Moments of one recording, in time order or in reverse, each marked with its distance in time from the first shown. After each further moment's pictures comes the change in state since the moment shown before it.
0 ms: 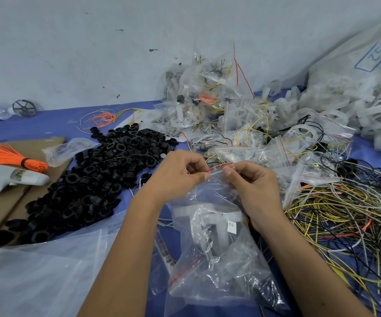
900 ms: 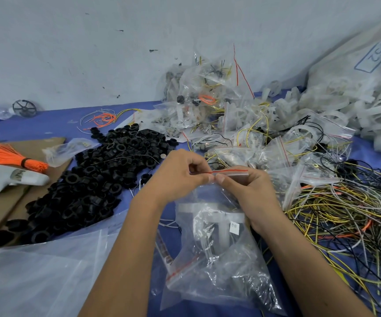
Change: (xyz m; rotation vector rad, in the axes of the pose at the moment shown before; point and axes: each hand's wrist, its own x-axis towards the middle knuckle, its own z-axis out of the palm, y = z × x) left_hand 0.000 0.004 0.000 -0.009 -0.027 0.005; right_hand -0.006 -0.009 0.003 -0.008 -0.144 0.064
